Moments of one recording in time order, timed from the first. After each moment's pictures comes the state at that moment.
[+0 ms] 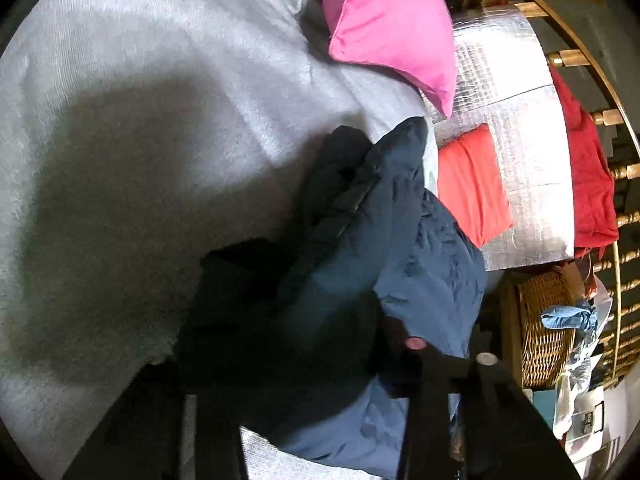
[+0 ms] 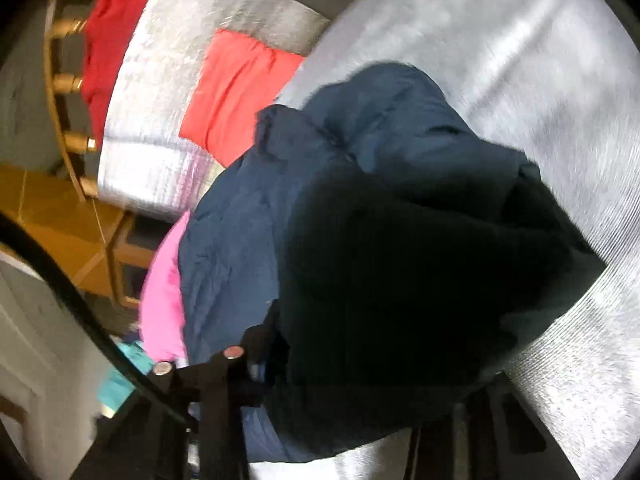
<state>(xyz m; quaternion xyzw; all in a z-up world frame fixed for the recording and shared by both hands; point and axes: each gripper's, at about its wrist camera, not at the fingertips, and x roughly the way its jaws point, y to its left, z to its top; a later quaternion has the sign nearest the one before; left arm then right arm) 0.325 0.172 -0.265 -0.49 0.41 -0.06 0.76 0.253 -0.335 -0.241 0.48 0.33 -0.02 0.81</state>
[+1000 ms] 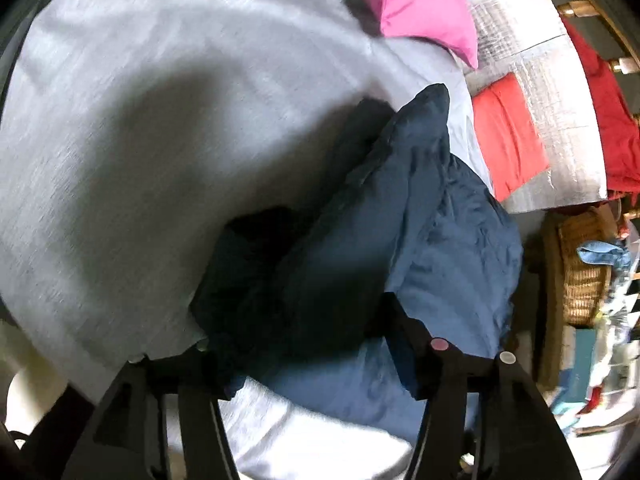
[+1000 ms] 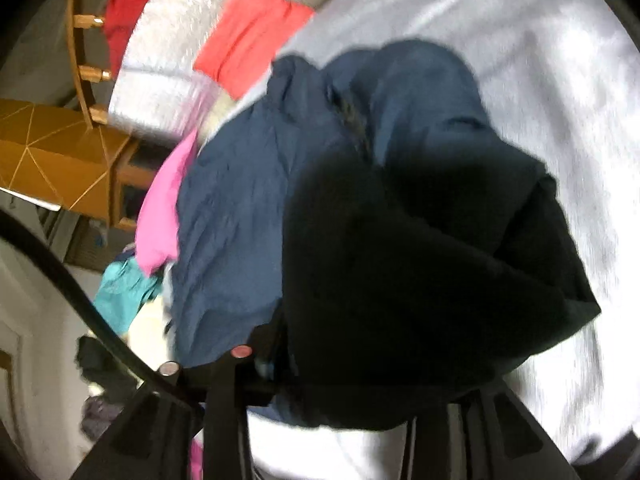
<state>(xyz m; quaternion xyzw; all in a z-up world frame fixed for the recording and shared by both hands) 0.216 0.214 -0.246 -0.42 0.52 -0.05 0.74 0.131 -0.316 -0.237 0.46 0.45 0.05 0.76</state>
